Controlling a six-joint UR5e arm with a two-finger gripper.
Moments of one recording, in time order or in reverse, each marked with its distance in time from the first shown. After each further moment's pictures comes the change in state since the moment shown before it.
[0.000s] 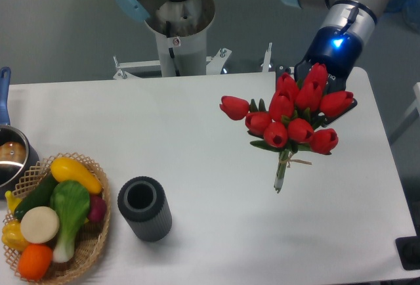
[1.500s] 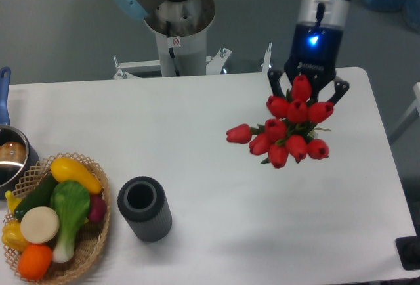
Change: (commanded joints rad) arm -0.165 0.129 -0.132 -0.015 0.830 0.015
